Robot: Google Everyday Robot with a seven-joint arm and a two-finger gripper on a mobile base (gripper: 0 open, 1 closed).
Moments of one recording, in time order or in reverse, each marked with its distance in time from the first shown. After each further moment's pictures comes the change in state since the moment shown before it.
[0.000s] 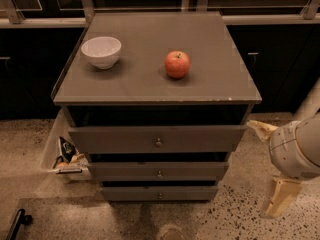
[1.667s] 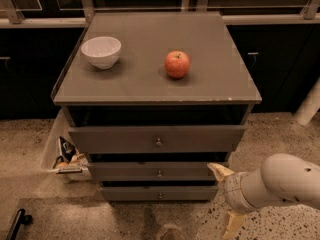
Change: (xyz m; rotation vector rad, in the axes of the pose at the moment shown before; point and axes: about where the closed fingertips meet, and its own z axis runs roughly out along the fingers) arm 0.015 0.045 0.202 -0.048 -0.147 -0.113
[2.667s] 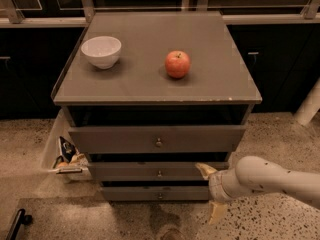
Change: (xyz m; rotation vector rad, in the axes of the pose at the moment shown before) arm 0.045 -0.036 0.115 -0.004 -0.030 -0.051
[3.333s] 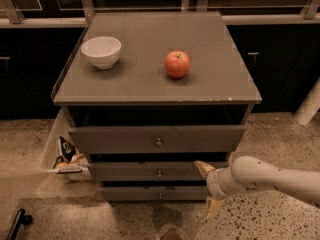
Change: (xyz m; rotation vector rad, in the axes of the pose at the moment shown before) arm 0.017 -0.020 0.034 0.031 0.002 -0.031
